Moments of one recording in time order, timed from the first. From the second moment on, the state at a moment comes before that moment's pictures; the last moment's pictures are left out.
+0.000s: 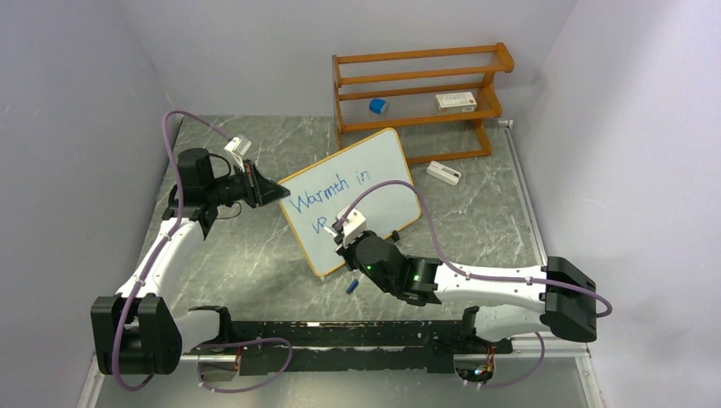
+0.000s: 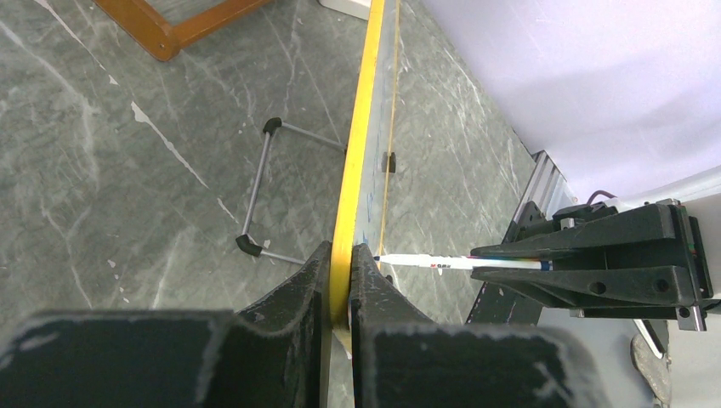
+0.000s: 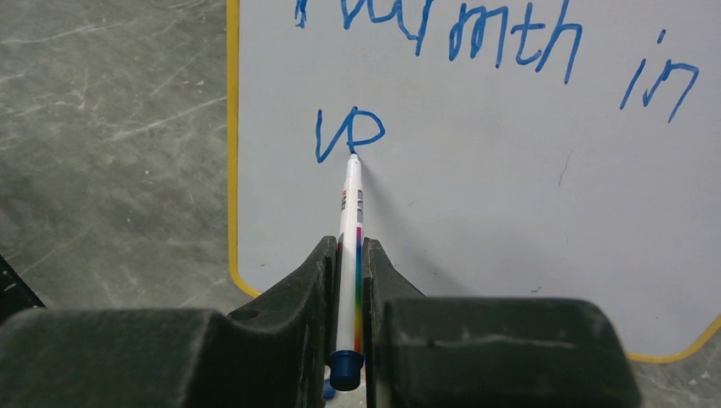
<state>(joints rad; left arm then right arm) -0.01 1.16 0.79 -0.05 0.97 -0.27 1.26 1.23 0.71 0.18 0.54 0.06</state>
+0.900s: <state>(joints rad) -0.01 1.16 0.79 -0.05 0.97 -0.27 1.25 1.19 0.68 0.19 0.60 0.02</state>
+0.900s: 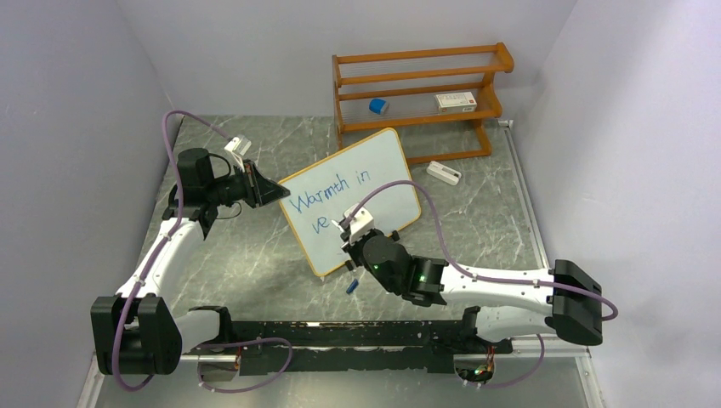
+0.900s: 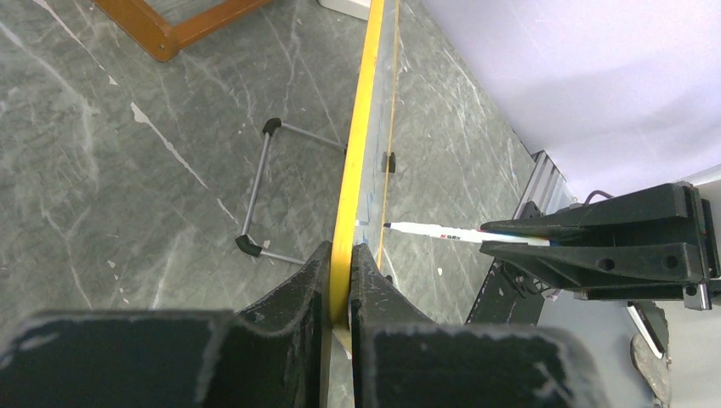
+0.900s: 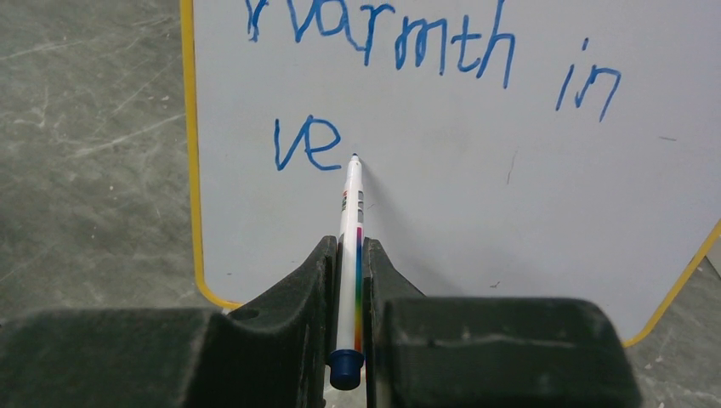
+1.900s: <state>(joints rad) -0.01 1.16 0.79 -0.05 0.97 -0.27 1.20 1.22 0.69 0.27 0.54 -0.01</state>
